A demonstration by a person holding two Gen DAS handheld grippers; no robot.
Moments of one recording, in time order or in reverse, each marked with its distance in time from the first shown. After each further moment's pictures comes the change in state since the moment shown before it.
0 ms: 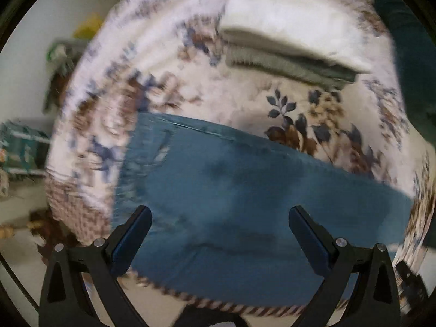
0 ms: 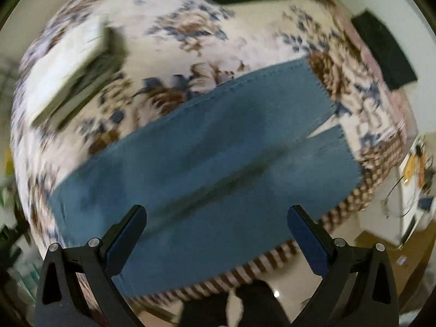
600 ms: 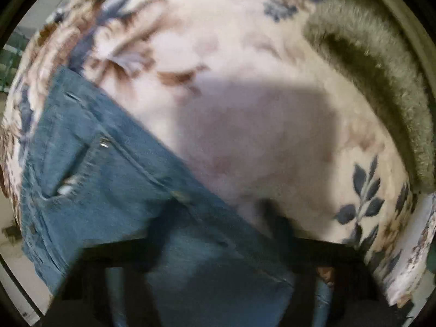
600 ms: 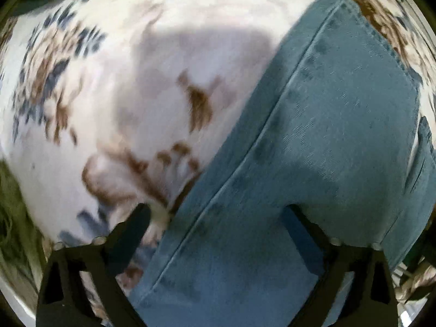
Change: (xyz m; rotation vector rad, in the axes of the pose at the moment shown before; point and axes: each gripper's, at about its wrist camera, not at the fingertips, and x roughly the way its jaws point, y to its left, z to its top) left arm 0.155 0.017 0.064 -0.394 0.071 -0.030; right arm 0.228 -0.040 0.174 0.500 0.112 0.005
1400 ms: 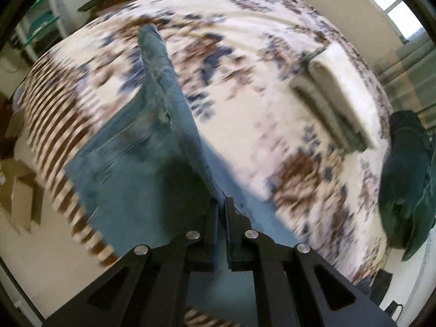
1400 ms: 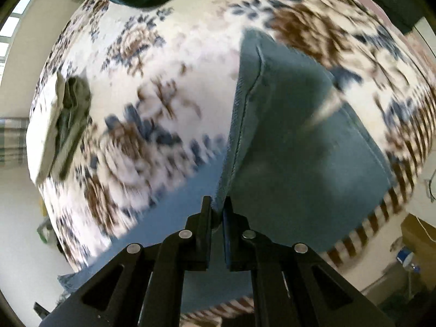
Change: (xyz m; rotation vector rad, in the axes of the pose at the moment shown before) left arm -0.158 0.196 -0.206 -0.120 -0.203 -0.312; right arm -0.128 -0.194 -0.102 -0.388 -0.018 0.247
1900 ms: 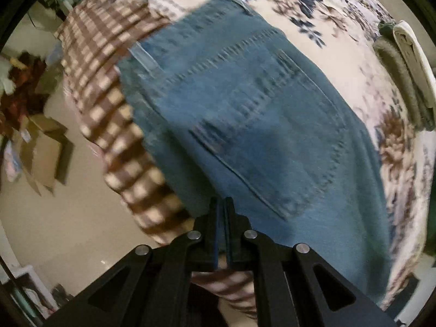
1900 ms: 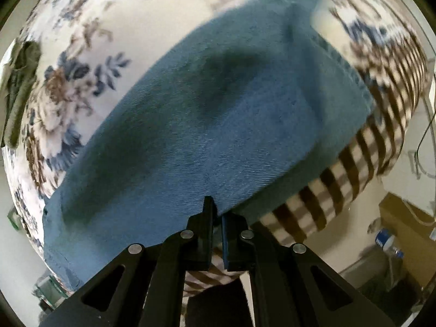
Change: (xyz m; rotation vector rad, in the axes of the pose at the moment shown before) left arm 0.088 0.095 -0.064 -0.086 0.101 0.220; right arm 0.063 -0.106 -0.072 0.037 0.124 -0.131
